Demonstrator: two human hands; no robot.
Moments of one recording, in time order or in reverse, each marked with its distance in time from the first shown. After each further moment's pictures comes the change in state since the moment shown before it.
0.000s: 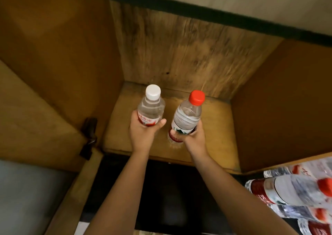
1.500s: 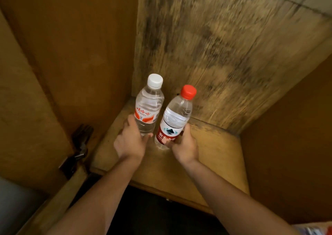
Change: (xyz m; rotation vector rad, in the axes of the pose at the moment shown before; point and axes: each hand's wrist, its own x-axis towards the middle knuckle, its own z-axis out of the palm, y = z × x) left_hand 0.052 -0.021 -0.007 0.801 0.152 0.047; right_hand 0.057 0.010 0.044 -0.626 -0.068 -0.069
